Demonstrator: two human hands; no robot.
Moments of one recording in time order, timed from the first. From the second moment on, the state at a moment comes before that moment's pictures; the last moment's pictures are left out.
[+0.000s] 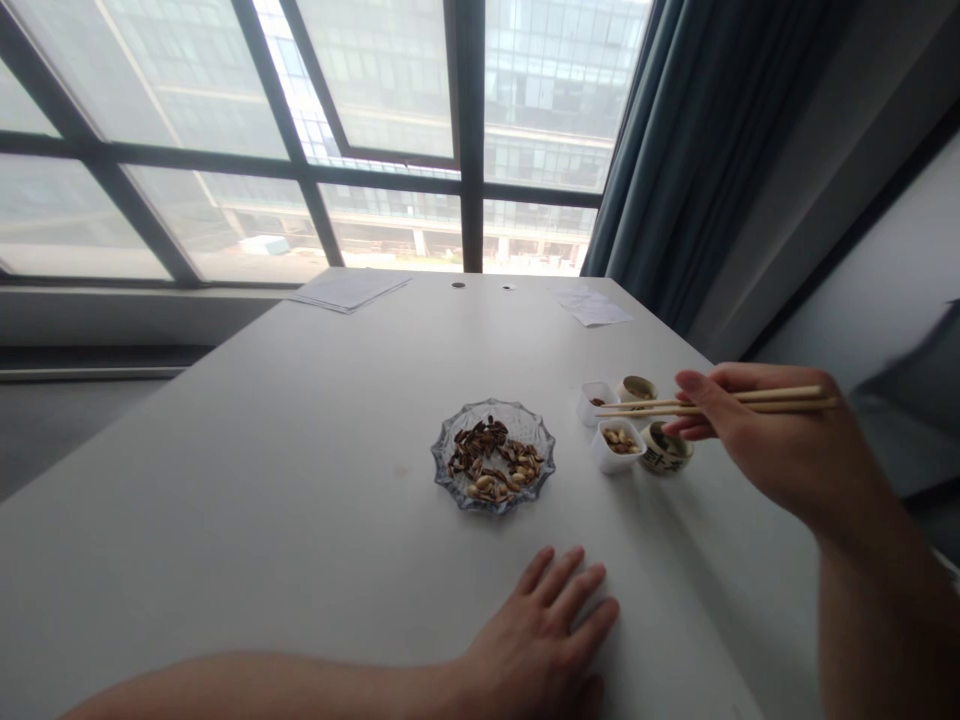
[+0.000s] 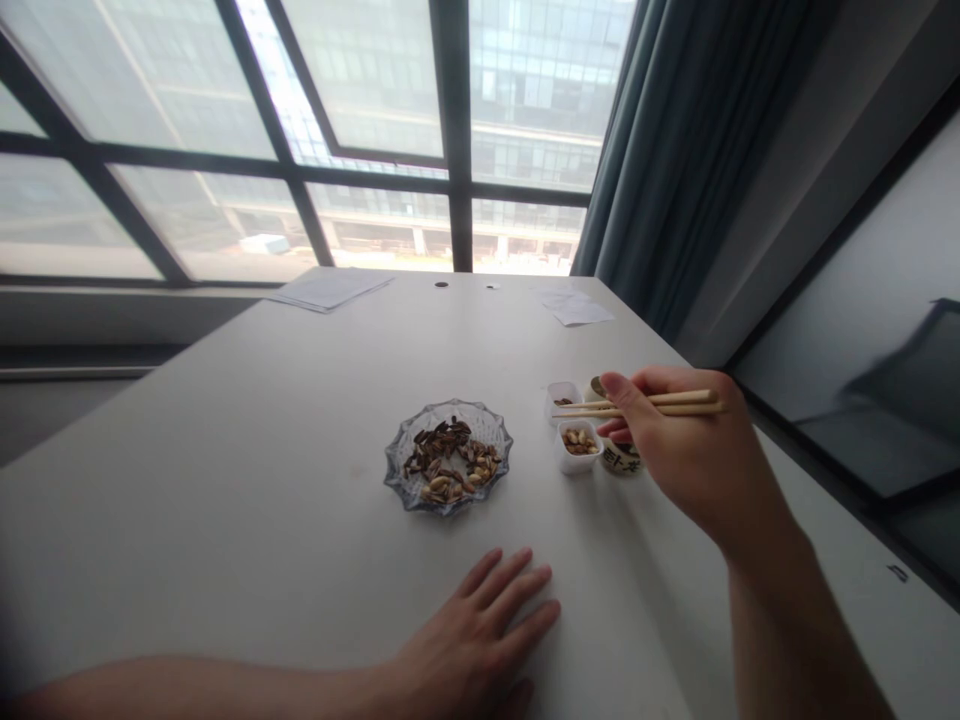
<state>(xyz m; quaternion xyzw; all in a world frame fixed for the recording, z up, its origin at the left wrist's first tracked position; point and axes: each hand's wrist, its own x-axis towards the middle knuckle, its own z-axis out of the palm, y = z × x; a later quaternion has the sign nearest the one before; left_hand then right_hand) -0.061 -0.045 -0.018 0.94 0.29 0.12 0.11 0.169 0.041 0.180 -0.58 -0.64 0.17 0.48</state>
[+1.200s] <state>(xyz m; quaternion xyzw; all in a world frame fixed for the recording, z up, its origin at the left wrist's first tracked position) -0.059 -0.046 -0.022 0.95 0.29 0.12 0.10 0.107 0.039 0.147 -0.48 -0.72 0.34 0.37</state>
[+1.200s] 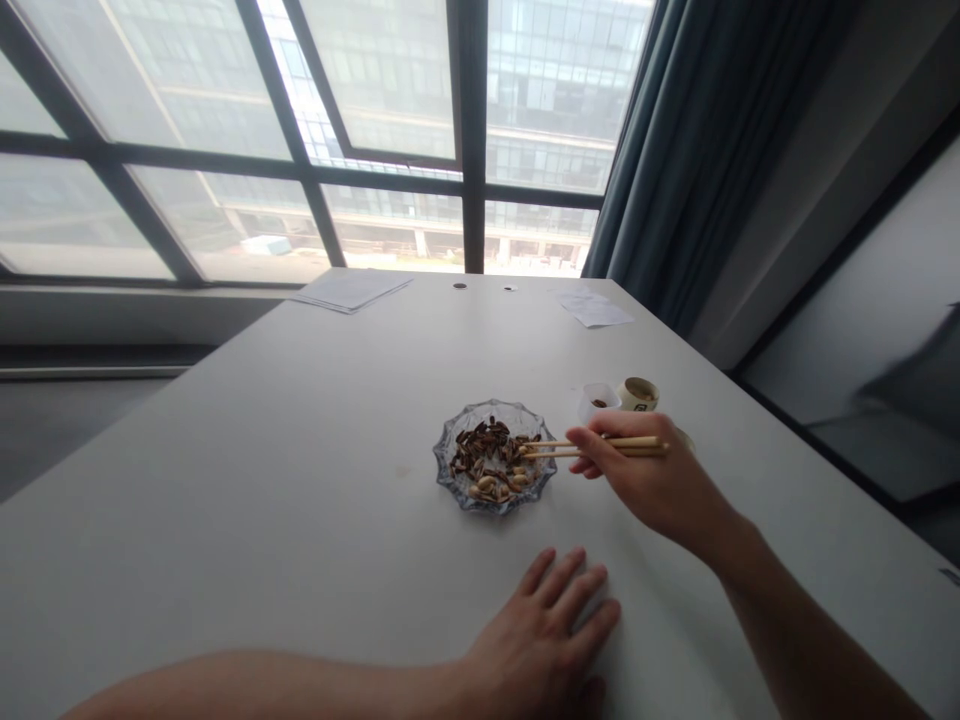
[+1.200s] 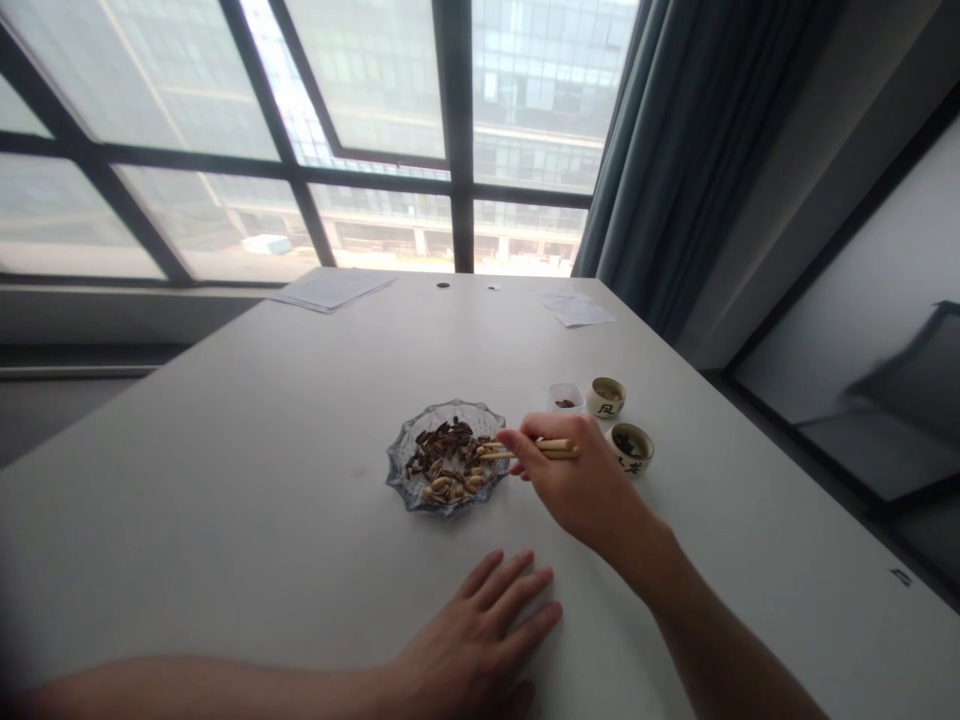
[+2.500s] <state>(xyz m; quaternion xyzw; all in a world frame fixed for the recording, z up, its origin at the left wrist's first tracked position) -0.059 -0.046 -0.019 0.94 0.29 0.11 0.11 0.113 0.045 0.147 -0.48 -0.75 0.34 0.31</state>
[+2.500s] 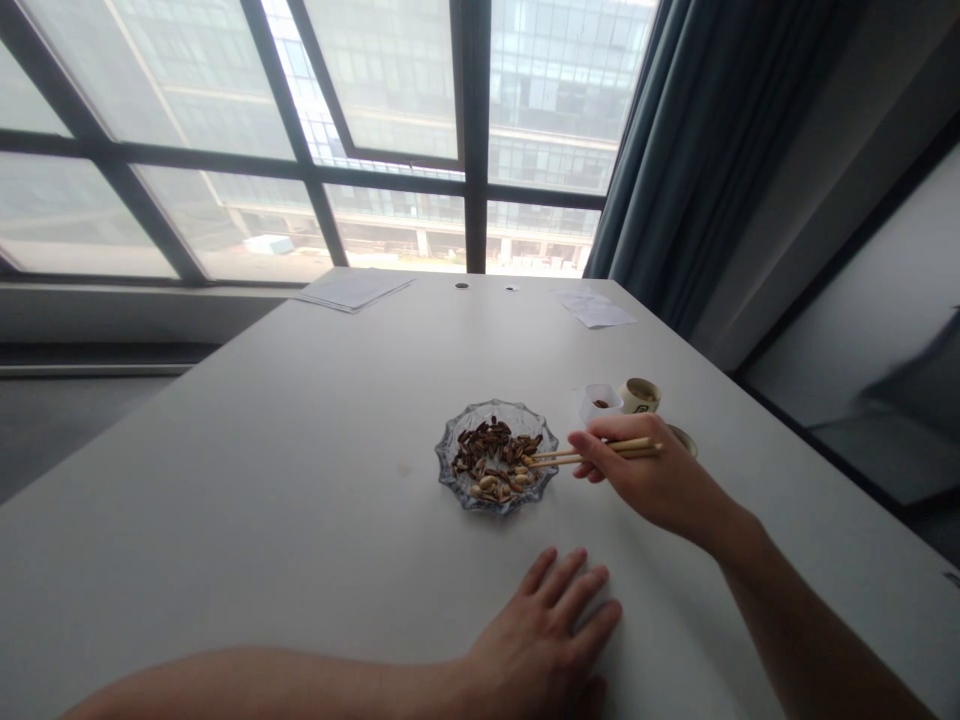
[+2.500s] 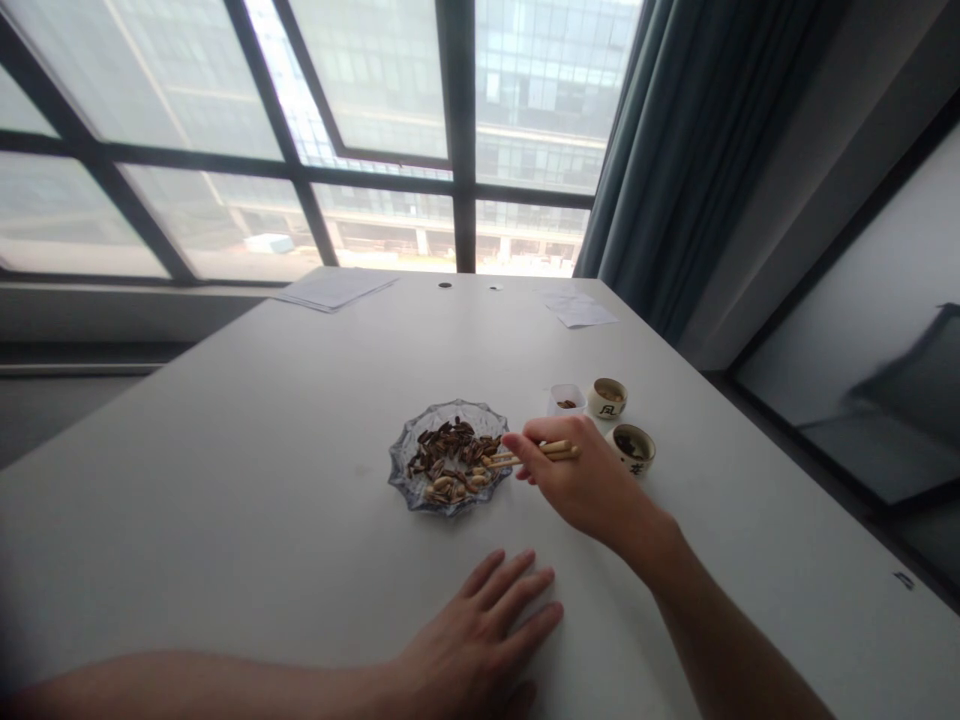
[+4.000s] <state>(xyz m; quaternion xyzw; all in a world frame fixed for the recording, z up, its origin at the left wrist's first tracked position) -0.058 -0.045 -0.024 0.94 0.29 0.13 0.10 0.092 0.036 0.137 -0.40 -0.76 0.41 0.31</state>
